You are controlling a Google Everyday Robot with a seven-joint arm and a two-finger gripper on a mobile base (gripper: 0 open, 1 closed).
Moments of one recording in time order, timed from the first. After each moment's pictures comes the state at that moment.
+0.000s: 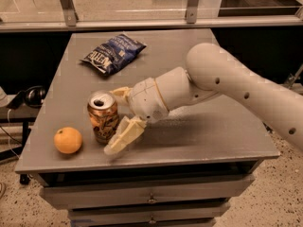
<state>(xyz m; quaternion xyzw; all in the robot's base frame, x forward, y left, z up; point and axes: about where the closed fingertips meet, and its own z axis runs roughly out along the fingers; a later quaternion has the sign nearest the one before) 0.443 0.103 0.852 -0.68 0.50 0.38 0.37</state>
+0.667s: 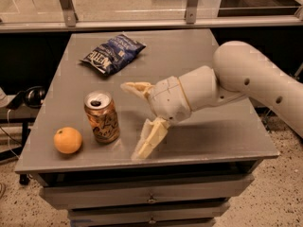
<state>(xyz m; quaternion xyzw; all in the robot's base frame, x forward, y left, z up) 0.435 0.057 0.868 -0.68 0.50 0.36 0.39</state>
